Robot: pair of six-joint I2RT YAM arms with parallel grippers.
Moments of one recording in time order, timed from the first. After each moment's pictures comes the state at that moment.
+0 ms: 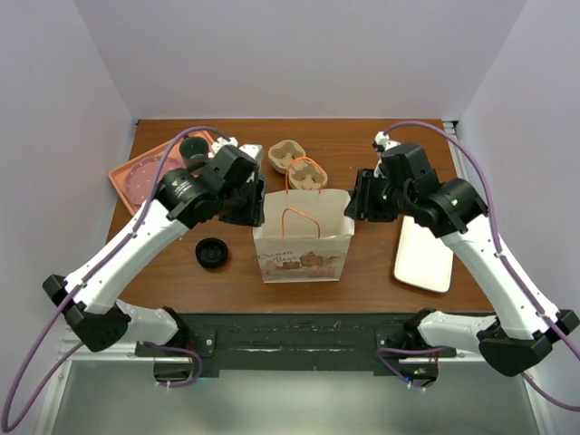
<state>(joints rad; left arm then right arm) -0.76 1.33 1.60 -1.19 -0.14 -0.54 0.59 1.18 1.49 -1.12 0.01 0.58</state>
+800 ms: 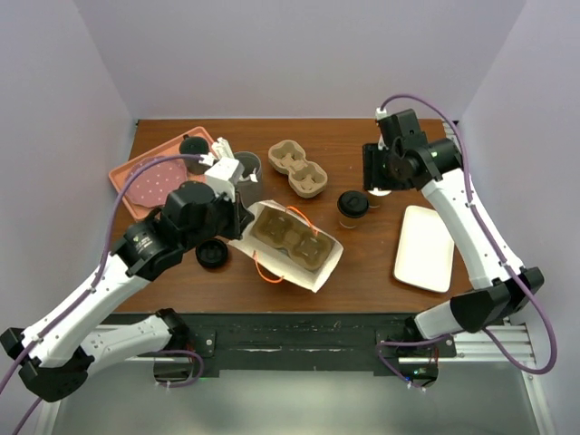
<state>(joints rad) -0.77 0.96 1.19 -0.71 -0.12 -0.38 0.39 1.48 1.74 -1.18 0.18 0.32</state>
